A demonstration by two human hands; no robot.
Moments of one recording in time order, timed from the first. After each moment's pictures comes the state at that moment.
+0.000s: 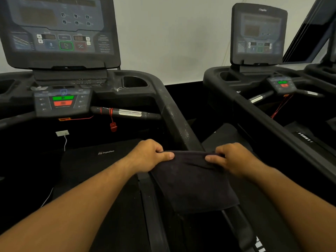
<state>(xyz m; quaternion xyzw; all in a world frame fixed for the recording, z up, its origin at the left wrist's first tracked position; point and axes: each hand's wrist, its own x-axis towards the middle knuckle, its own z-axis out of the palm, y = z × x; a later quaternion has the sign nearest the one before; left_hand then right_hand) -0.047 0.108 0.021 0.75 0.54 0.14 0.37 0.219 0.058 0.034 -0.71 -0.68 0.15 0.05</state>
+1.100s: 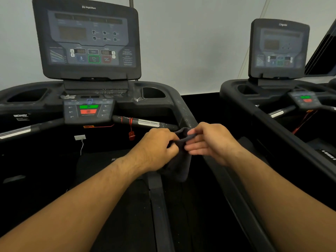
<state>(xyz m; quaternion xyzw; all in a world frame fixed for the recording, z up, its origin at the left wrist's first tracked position) -0.080 0.112 0.075 0.83 0.47 0.27 0.14 0.097 0.108 0.099 -0.60 -0.46 0.52 0.40</state>
